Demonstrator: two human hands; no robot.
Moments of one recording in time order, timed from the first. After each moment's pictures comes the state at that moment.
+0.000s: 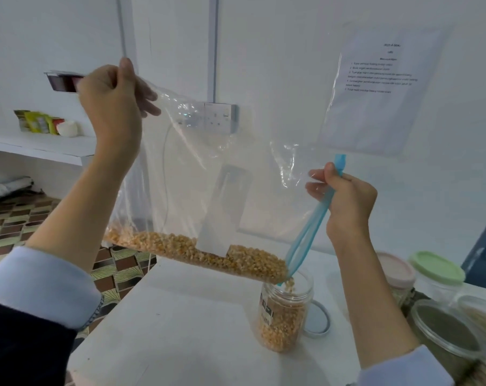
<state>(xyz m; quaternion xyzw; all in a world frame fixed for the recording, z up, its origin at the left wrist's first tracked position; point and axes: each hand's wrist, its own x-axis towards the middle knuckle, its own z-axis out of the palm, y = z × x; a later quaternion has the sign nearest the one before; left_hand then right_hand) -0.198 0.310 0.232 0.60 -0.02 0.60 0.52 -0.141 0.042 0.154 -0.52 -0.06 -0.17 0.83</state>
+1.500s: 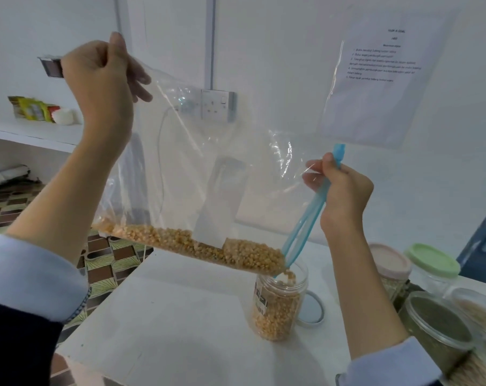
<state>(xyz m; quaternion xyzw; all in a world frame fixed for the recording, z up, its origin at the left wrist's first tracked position) -0.201 0.307 0.230 0.61 -0.04 0.61 0.50 -0.138 0.044 0.148 -0.51 -0.06 -0.19 0.84</state>
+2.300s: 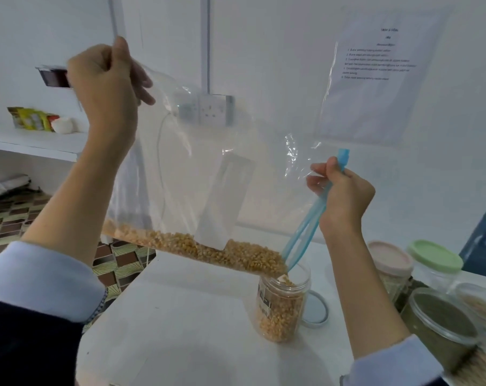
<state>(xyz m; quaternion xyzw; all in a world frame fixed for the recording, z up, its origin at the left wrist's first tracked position) -0.200 0.298 0.236 0.63 -0.06 0.60 0.48 -0.136 0.044 0.143 -0.48 -0.05 -0.20 0.86</state>
